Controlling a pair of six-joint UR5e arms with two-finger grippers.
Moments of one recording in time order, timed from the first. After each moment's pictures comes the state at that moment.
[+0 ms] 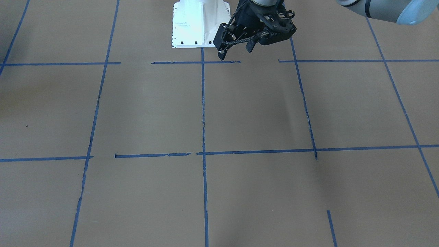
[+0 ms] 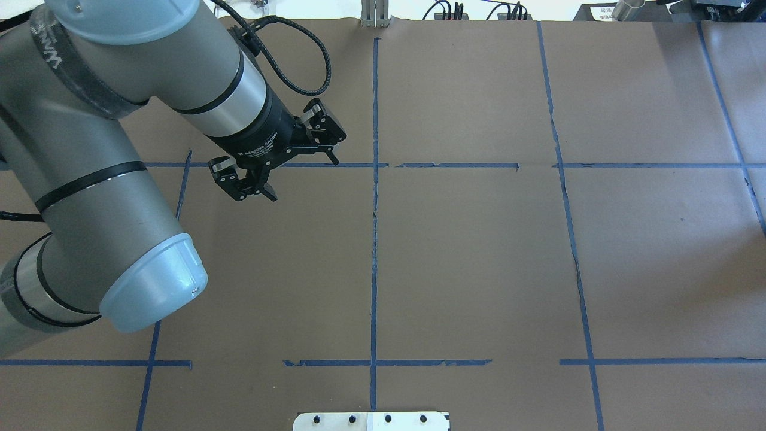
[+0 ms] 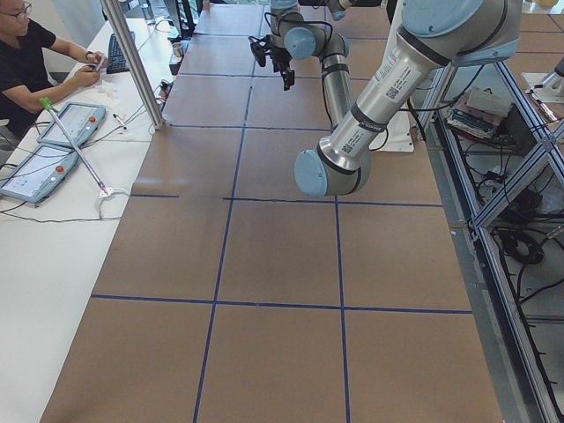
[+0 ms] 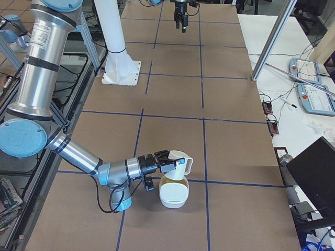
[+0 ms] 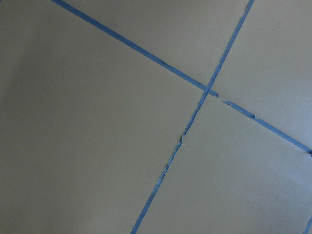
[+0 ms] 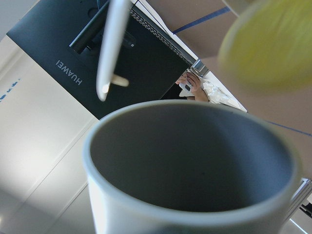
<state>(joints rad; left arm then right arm) -0.71 -2.33 -2.04 -1.27 -2.10 -1.64 1.10 -1.84 1.09 0.98 1.34 3.13</state>
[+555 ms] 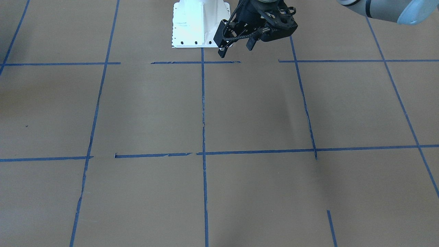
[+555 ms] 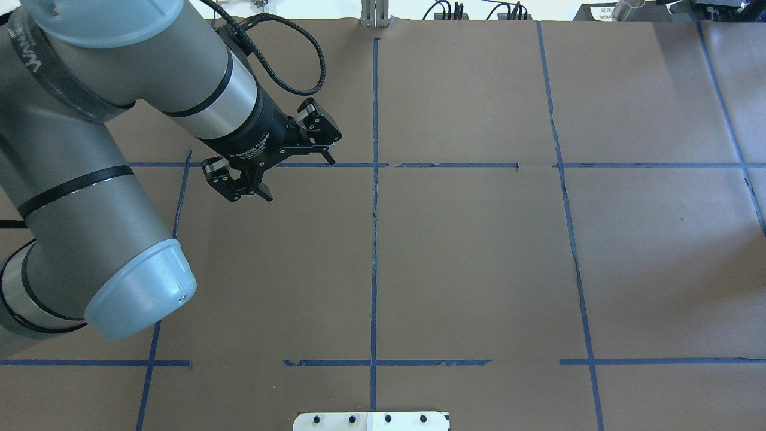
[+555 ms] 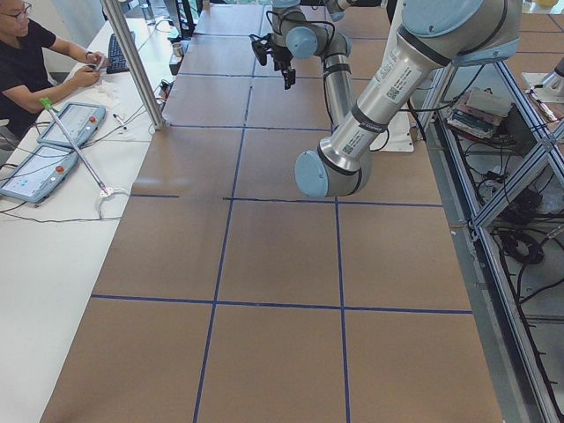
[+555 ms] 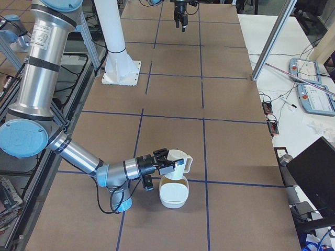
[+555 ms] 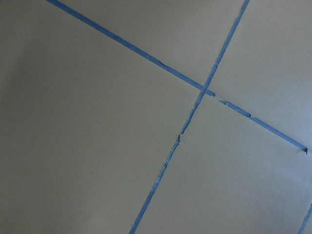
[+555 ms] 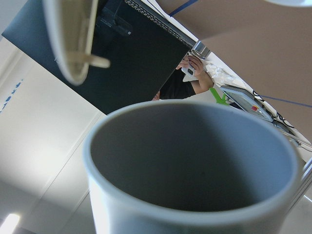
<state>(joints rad) -0.72 -2.33 -2.05 -1.27 -2.10 -1.63 1.10 -1.81 1.07 1.01 1.31 3.18</state>
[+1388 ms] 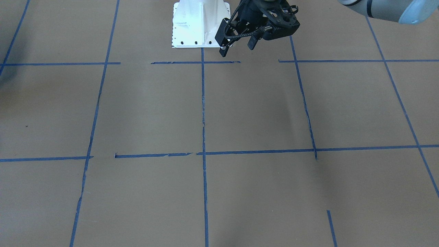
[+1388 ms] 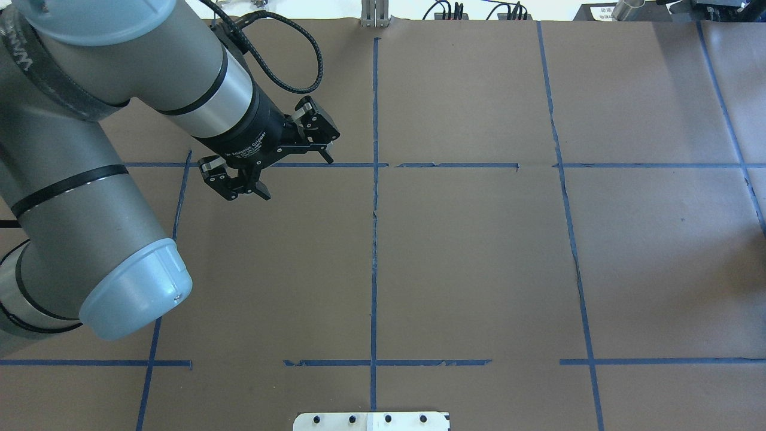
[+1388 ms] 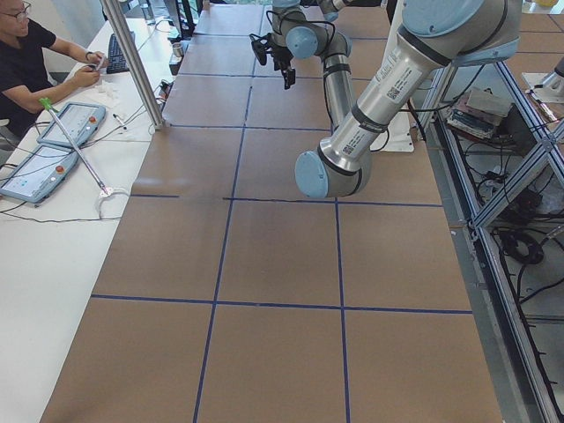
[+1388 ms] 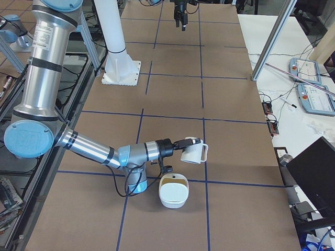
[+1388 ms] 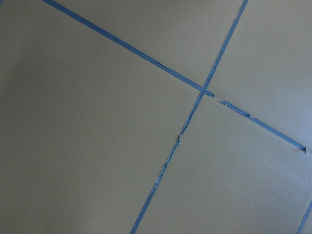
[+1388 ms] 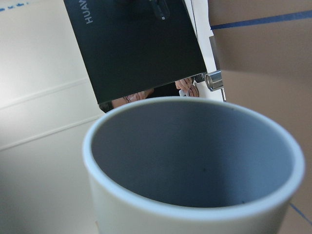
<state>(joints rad) -0.72 -2.33 -2.06 -1.27 -2.11 -1.63 1.09 -1.80 1.32 0.60 1.42 2.52</state>
